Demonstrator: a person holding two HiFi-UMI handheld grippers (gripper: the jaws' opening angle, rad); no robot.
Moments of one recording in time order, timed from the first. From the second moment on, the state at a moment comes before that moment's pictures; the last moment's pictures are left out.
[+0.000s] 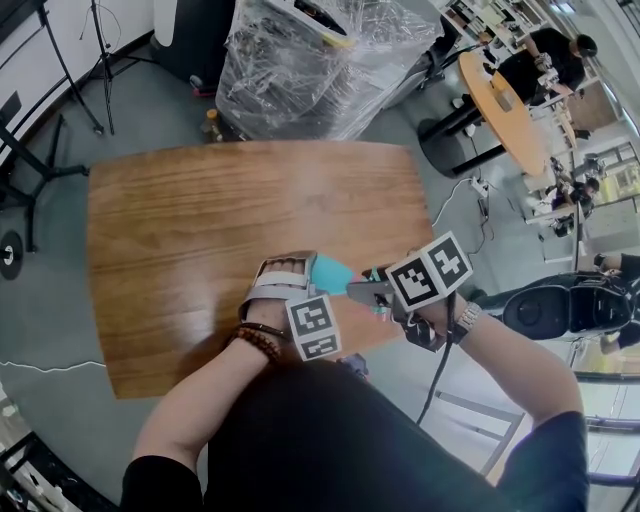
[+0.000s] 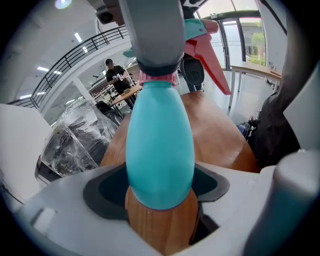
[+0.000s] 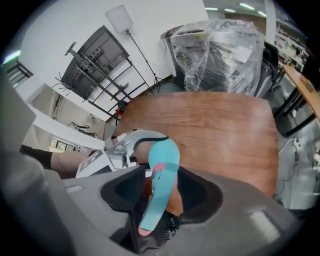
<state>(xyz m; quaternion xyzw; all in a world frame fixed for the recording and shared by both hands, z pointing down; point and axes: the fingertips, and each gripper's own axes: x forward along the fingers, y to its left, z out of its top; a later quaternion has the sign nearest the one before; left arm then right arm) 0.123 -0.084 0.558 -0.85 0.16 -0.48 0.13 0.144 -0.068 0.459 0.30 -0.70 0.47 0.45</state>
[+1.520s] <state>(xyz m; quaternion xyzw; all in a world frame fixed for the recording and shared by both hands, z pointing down) 0.132 -0.042 0.544 -0.90 -0.02 -0.41 0.12 0.125 -0.010 0.442 -0.19 -0.61 -0.52 0.57</state>
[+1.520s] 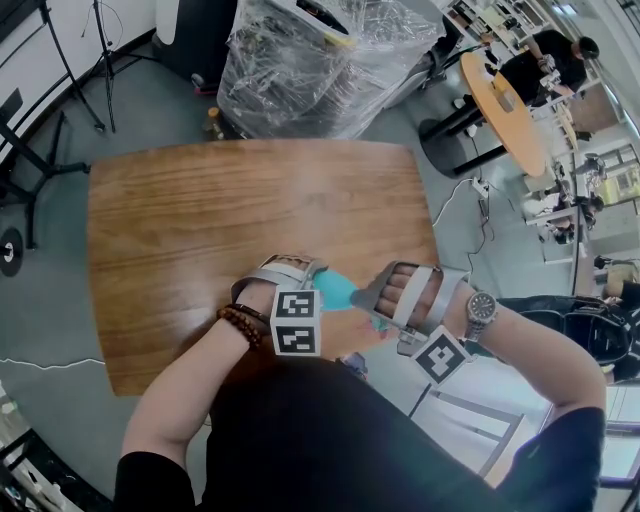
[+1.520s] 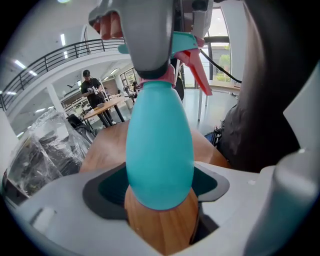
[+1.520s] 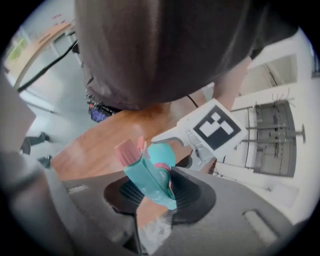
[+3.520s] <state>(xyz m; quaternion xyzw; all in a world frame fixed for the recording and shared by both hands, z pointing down) 0.116 -0.170 0.603 -0.92 0.28 -0.27 -0.07 0.163 -0.084 0.437 0.43 -0.81 0.26 0.30</state>
